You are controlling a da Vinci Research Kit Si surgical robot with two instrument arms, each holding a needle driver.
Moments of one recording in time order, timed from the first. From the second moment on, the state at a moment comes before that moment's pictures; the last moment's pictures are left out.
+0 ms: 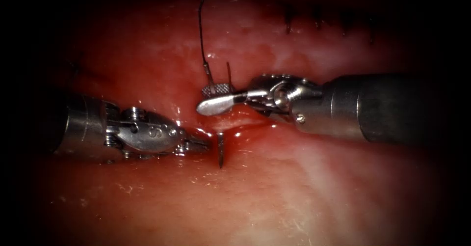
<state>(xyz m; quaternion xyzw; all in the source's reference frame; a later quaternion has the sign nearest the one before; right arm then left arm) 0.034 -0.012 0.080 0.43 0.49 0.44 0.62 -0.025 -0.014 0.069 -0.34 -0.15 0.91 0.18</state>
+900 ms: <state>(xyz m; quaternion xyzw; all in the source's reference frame) 0.029 -0.008 0.081 0.36 0.53 0.43 0.64 -0.029 -0.013 0.071 -0.45 -0.08 0.89 0.05</state>
